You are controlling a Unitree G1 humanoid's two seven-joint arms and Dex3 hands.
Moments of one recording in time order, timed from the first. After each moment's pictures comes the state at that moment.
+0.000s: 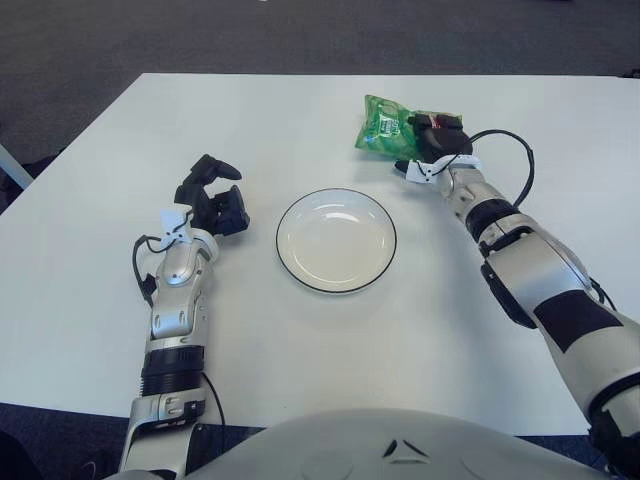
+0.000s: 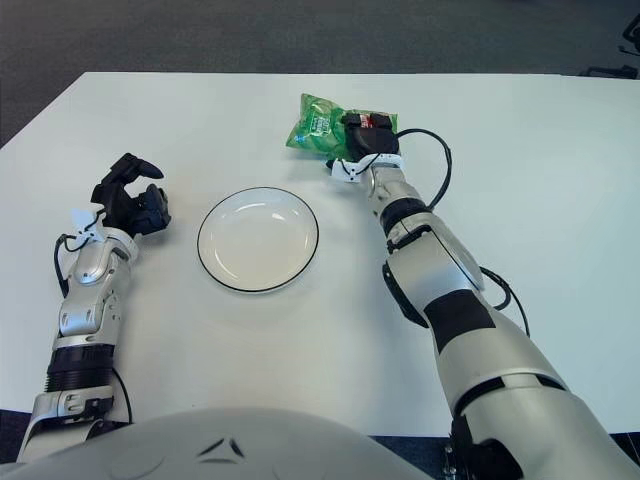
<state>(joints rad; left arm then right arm) -0.09 0.10 0.20 -0.01 -0.14 -0.01 -0.02 -1.04 -0.22 0.55 1.36 -0.79 -0.05 -0.41</state>
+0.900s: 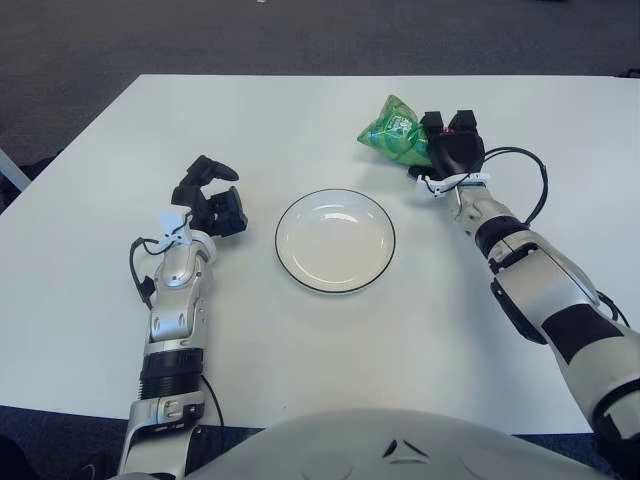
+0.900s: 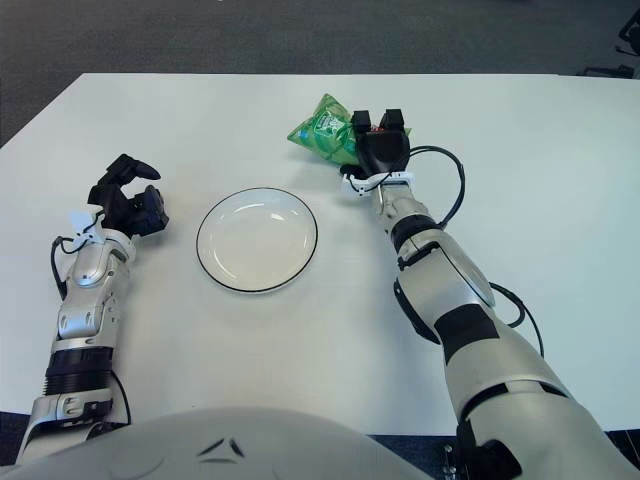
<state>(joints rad) -0.08 0.10 0.20 -0.01 -0.11 -0.01 0.01 -0.92 -0.30 0.55 1.26 -0.77 -0.17 -0.73</state>
